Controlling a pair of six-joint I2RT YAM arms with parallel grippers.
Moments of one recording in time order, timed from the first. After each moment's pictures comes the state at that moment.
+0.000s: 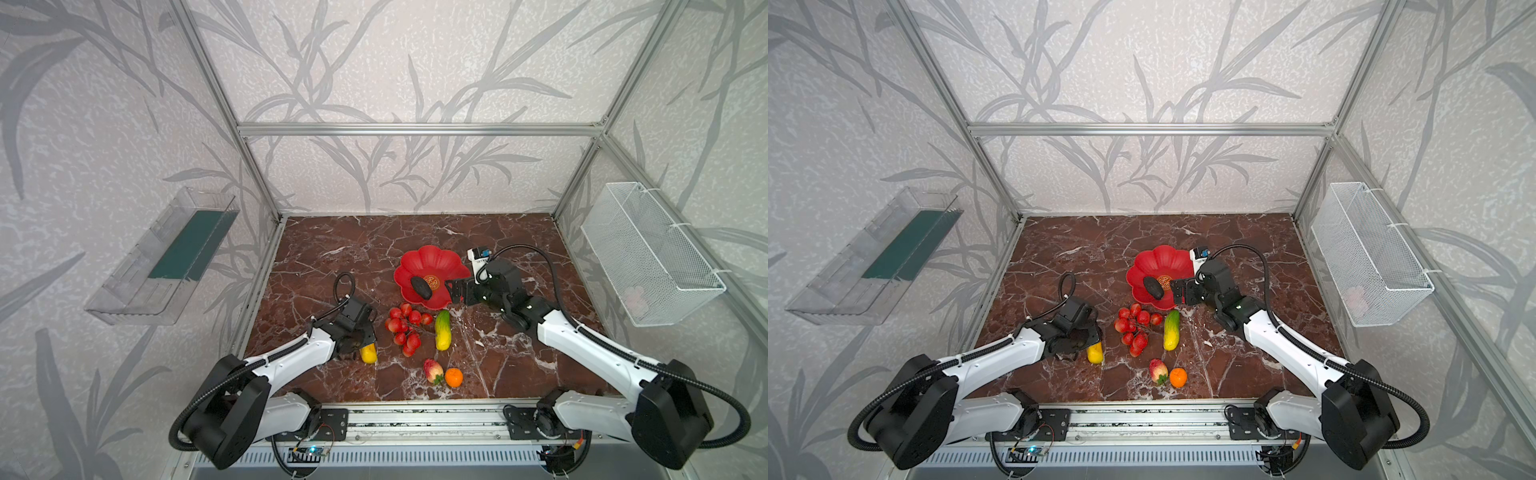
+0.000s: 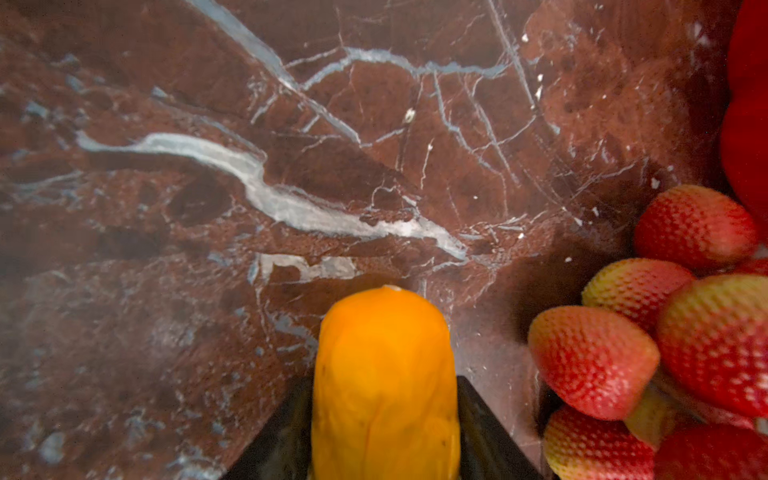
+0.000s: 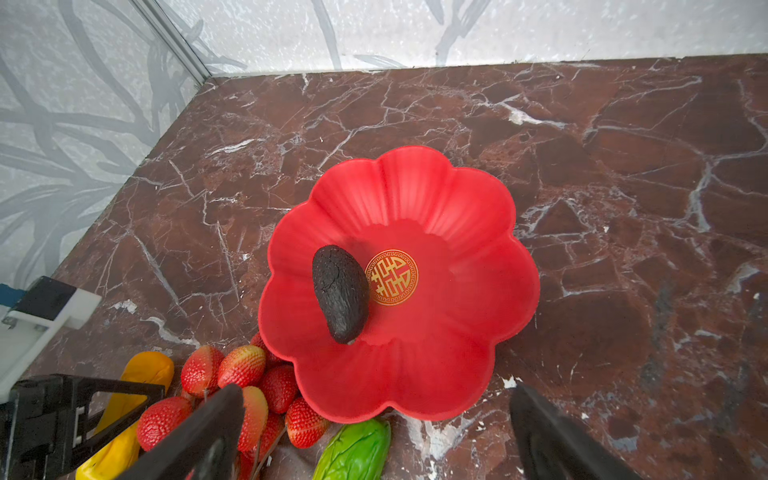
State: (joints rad) left arm -0.55 1.25 0.52 -0.38 -0.07 -0.90; right arm 0.55 1.22 0.79 -0.13 0.01 0.33
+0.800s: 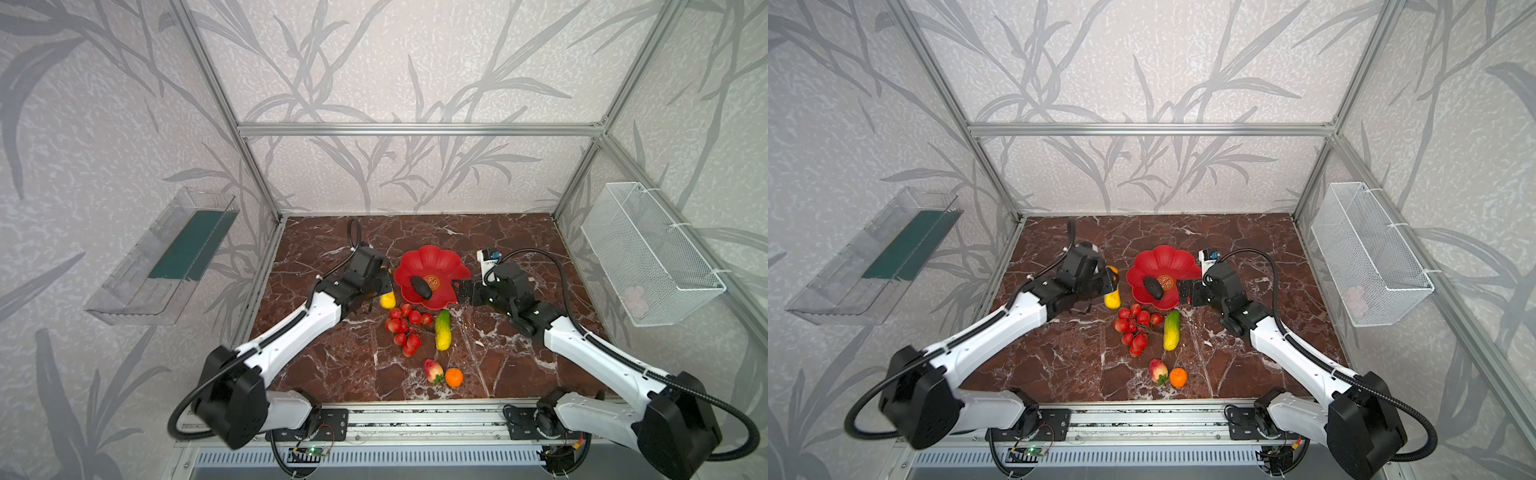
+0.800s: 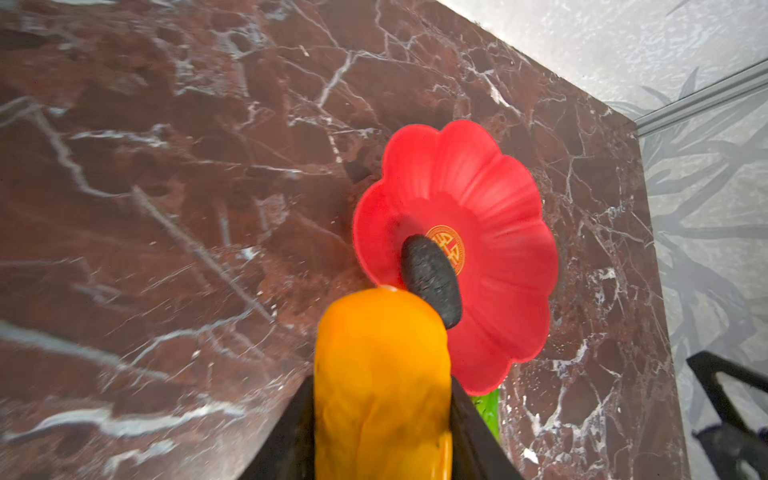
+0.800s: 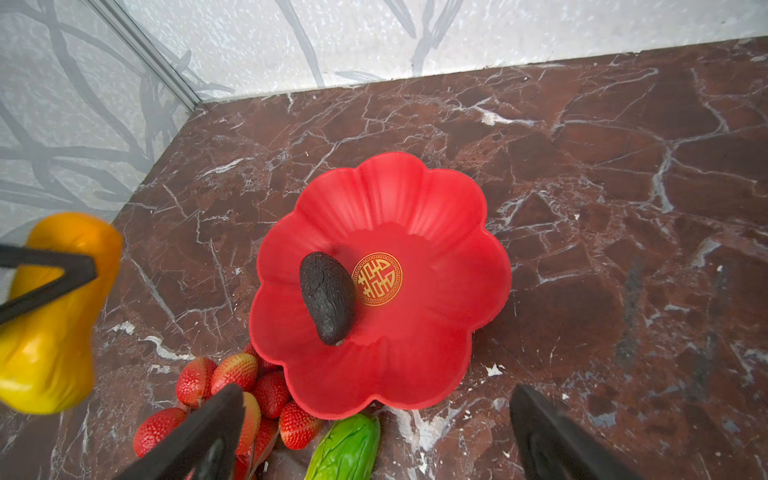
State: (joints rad) left arm -0.55 1.44 1.09 -0.44 -0.06 -0.74; right arm 0.52 1.13 0.72 -0.11 0.02 0.38
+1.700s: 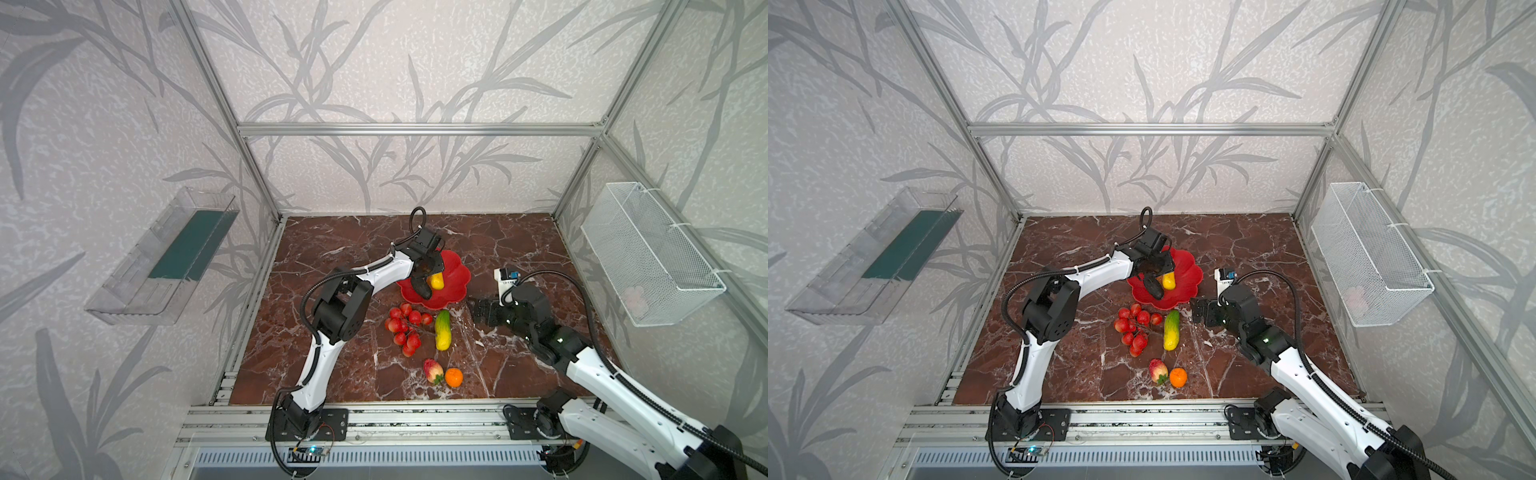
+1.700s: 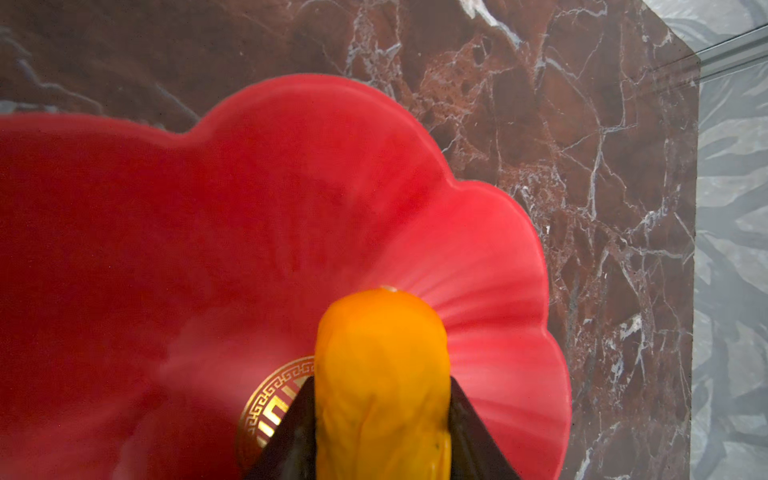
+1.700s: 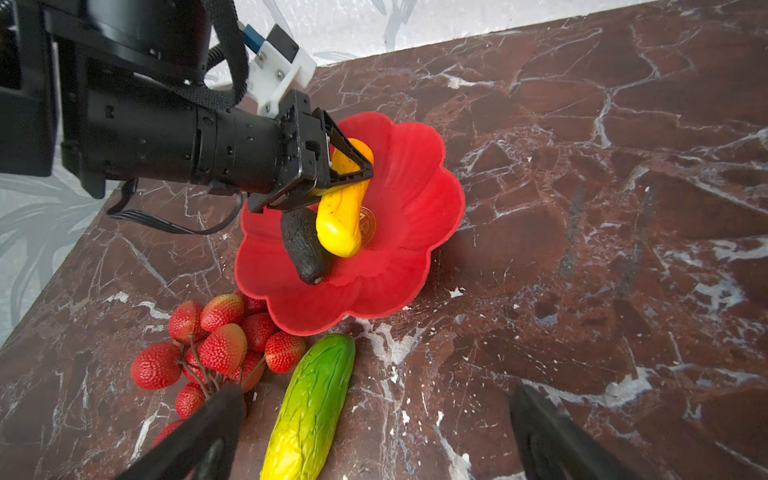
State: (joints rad) left arm -0.65 2.22 1.72 -0.40 0.03 -0.84; right arm 0.52 0.88 0.57 -0.25 0.05 0.41
